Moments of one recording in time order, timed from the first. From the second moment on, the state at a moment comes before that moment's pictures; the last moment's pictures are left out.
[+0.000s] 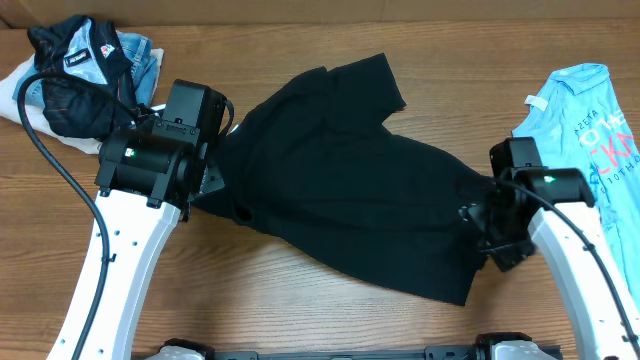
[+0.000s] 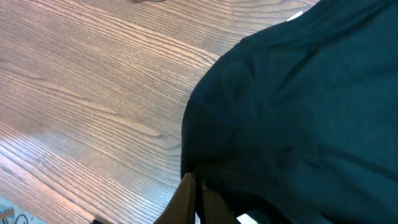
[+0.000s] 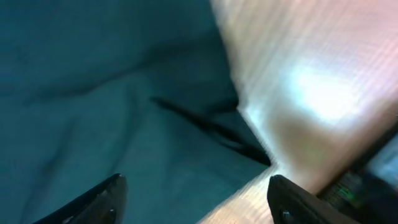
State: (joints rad) left arm -0.26 1.40 1.54 -1.44 -0.39 -0.60; right arm 0.04 1.31 1.00 -1.23 0.02 1.05
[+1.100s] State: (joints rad) left arm -0.26 1.40 1.54 -1.43 -0.39 -0.60; right arm 0.04 1.61 0.84 -0.83 -0.10 0.56
